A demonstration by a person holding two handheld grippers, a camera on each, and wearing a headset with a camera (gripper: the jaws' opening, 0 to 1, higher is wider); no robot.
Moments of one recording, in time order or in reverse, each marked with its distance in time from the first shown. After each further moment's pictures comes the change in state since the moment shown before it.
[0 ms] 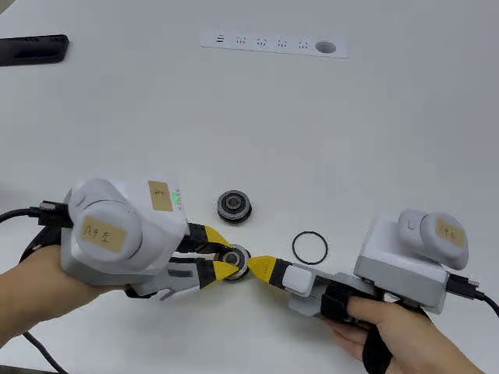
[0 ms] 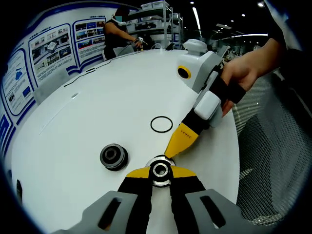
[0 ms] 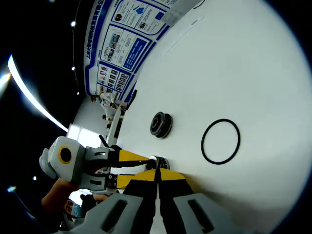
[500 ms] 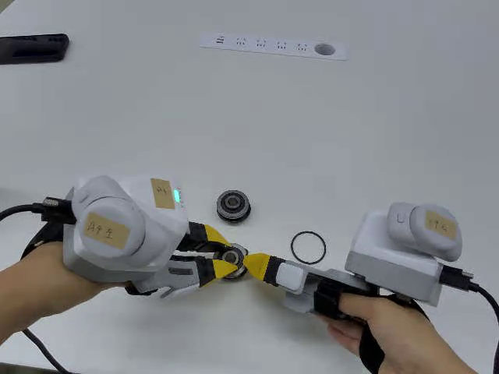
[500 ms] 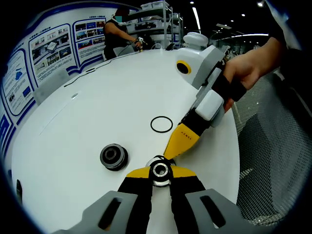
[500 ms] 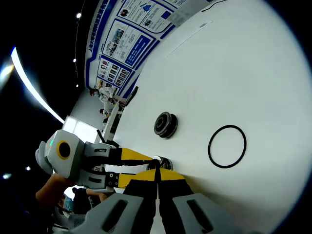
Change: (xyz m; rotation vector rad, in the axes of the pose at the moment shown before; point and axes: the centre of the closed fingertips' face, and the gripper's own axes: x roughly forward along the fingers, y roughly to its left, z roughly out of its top) left arm -0.001 -0.001 0.001 -0.001 -0.003 0.002; right arm 0.001 0.007 0.000 -0.095 0.018 -0.035
